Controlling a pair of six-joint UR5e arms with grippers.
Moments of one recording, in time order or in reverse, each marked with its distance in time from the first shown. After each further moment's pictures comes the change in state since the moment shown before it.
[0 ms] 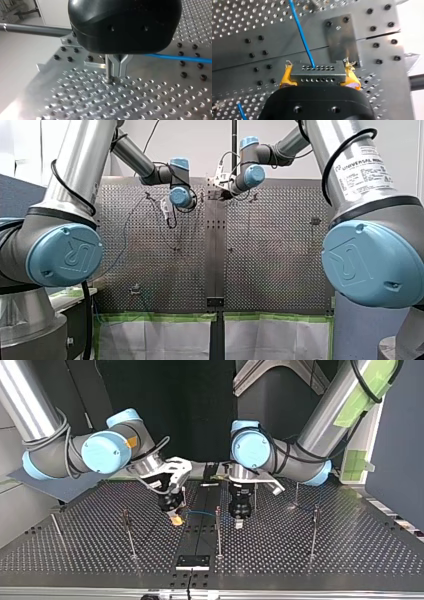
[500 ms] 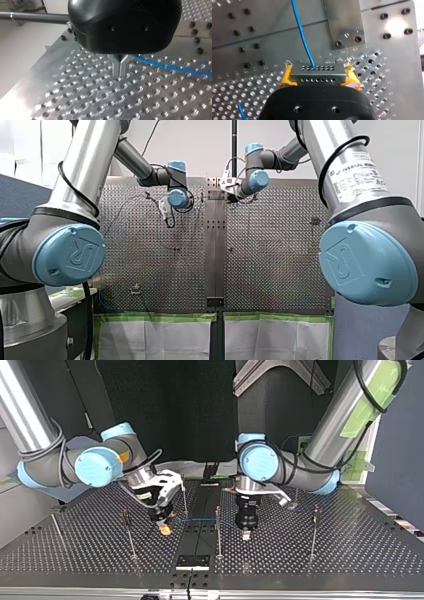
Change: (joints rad) left arm 0.053 -0.030 0.049 0.024 0.037 -0.019; right arm -0.055 0.049 -0.056 -0.006 -0.005 0.002
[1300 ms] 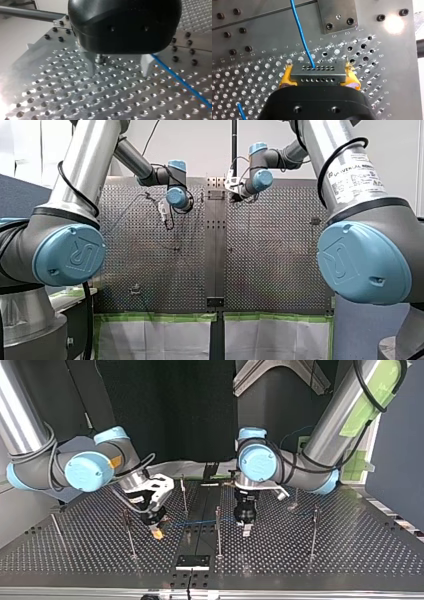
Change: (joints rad) left arm -0.009 0.004 0.000 -0.125 0.014 -0.012; right arm -0.030 0.000 -0.018 0.015 -0.009 -0.007
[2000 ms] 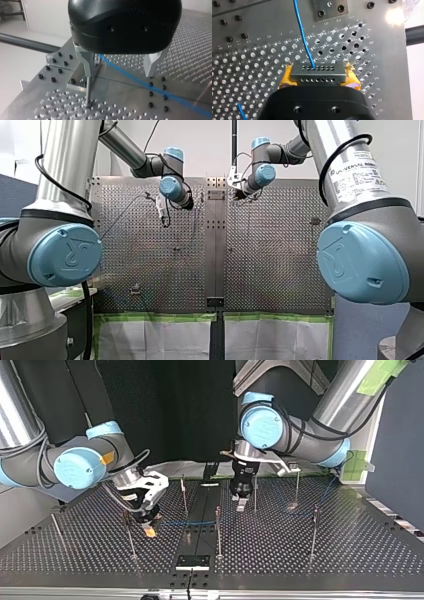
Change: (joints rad) left arm -0.047 0.176 -0.177 -0.071 0.048 0.004; right arm -0.009 -0.038 0.023 0.039 0.030 -0.007
